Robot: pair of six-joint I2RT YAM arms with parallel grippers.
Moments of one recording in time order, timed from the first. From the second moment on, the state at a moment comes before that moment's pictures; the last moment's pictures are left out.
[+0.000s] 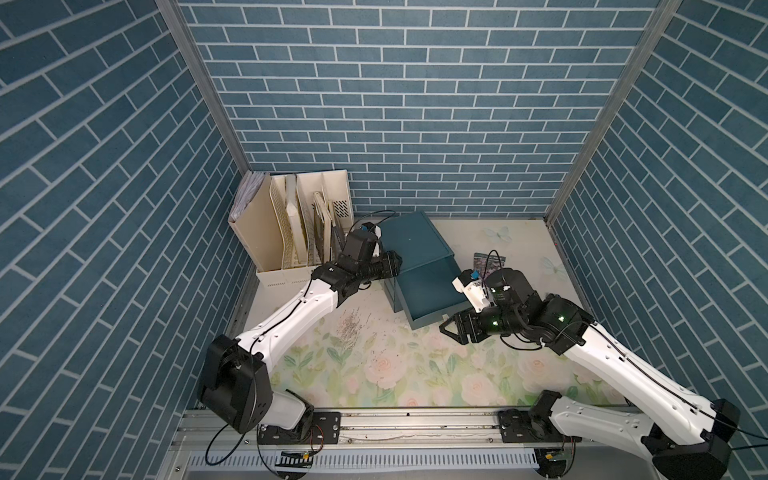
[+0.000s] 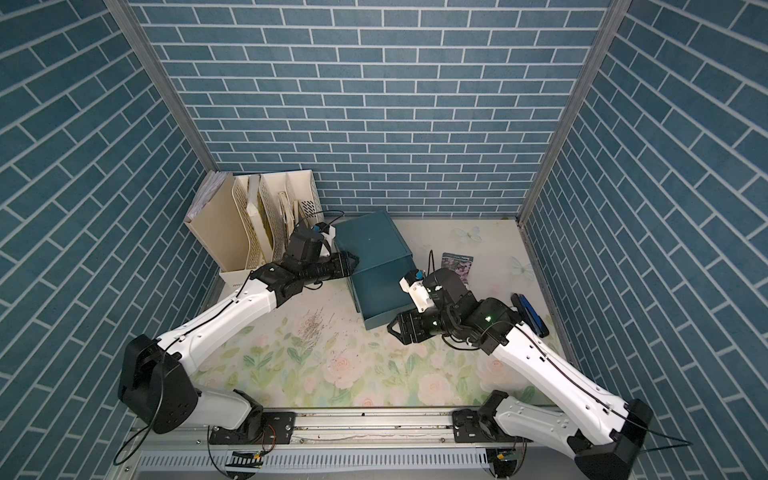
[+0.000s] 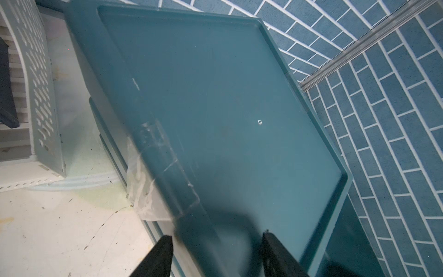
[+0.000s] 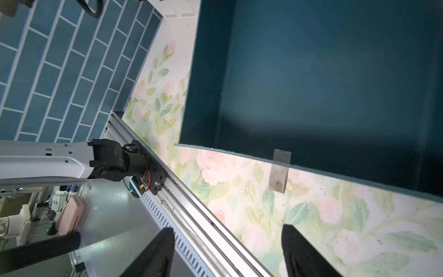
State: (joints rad) left arm -0.53 1.44 1.17 -0.36 0.10 -0.59; right arm 0.86 1.03 1.06 -0.86 -0.28 0.45
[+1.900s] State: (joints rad) left arm -0.53 1.44 1.18 -0.37 0.11 -0.57; right arm 1.01 1.20 0.97 -0.43 0.22 0.50
